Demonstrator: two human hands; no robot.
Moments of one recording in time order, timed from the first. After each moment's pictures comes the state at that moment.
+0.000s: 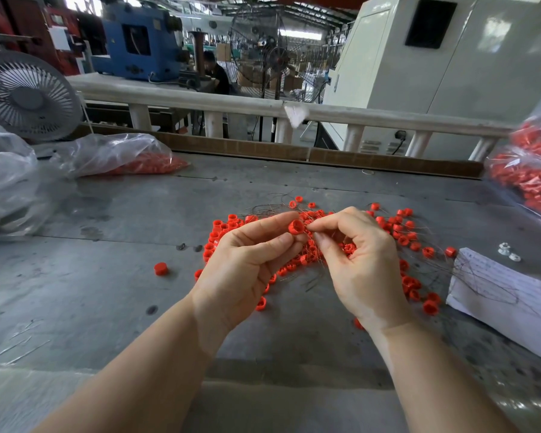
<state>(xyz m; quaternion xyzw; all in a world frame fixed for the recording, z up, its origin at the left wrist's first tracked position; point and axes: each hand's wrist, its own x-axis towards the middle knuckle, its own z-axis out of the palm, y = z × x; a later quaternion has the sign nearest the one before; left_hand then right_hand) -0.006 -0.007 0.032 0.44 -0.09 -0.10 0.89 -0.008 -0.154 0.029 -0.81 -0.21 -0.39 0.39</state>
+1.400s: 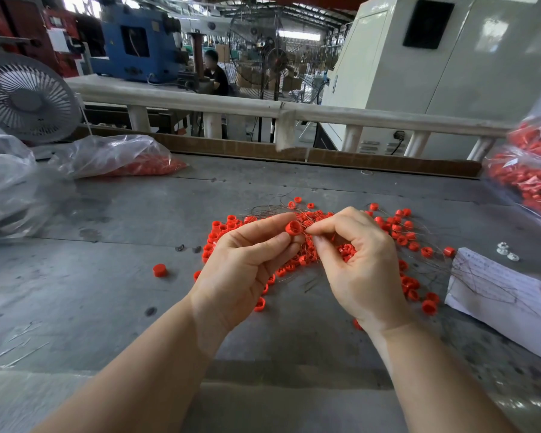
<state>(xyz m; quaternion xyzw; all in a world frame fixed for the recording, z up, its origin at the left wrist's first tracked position) -0.006 -0.008 0.032 0.43 -0.07 -0.09 0.89 -0.009 -0.153 0.030 -0.81 -0.21 -0.40 0.37</state>
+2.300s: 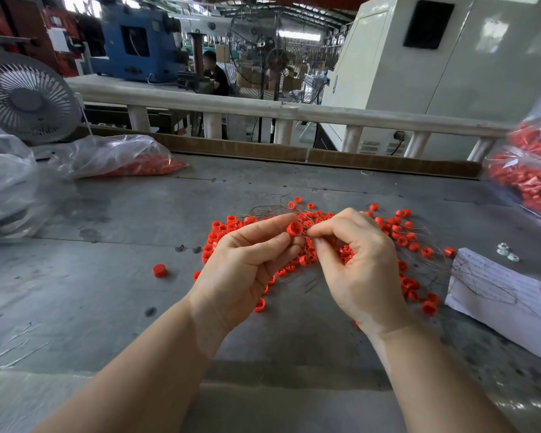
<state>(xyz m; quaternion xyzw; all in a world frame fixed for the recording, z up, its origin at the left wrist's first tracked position) -0.006 -0.007 0.033 0.44 -0.07 -0.11 0.89 -0.010 -0.152 0.030 -0.82 -0.21 -0.42 0.33</state>
